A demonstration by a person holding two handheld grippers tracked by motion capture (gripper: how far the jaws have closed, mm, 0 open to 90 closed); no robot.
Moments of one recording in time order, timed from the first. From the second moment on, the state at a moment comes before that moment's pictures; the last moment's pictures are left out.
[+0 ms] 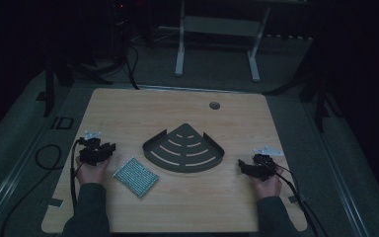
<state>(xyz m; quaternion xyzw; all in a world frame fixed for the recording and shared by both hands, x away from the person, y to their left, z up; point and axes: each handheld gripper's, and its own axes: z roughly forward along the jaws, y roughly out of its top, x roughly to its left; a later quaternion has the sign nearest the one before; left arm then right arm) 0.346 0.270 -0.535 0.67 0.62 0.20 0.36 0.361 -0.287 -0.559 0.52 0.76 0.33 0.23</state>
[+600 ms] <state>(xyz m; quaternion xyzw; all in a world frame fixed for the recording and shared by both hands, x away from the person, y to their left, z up) 0.301 0.244 -0.518 0.72 0.57 0.17 0.36 0.361 -0.288 -0.559 0.51 0.76 0.33 0.22</state>
